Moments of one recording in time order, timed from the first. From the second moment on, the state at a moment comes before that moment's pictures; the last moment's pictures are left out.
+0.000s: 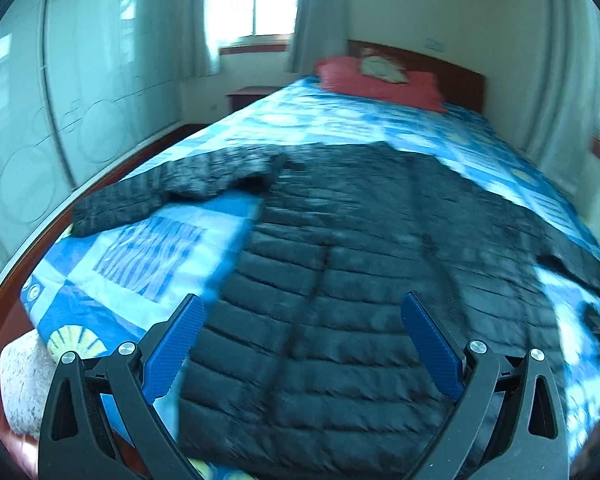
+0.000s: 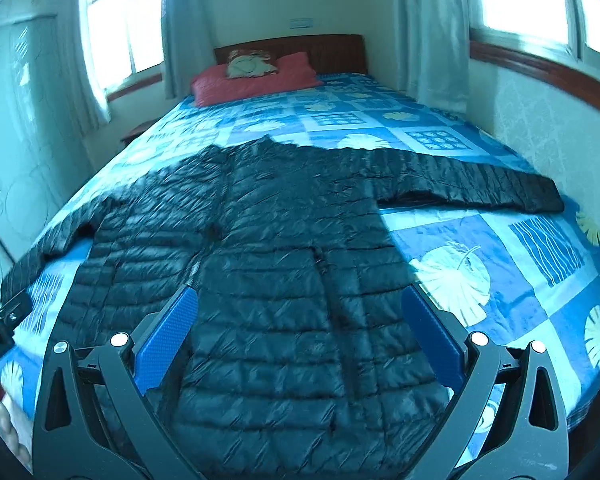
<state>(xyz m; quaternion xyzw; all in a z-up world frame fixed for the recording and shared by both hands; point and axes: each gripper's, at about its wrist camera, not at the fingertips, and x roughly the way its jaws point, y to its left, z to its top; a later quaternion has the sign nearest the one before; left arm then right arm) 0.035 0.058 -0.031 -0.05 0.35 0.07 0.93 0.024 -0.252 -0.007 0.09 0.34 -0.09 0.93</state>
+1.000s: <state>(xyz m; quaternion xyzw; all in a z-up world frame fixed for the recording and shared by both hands) 0.151 0.264 -0.160 -0.15 0.40 0.30 0.85 0.105 -0.699 -0.142 0.47 0.22 -0.26 0.82</state>
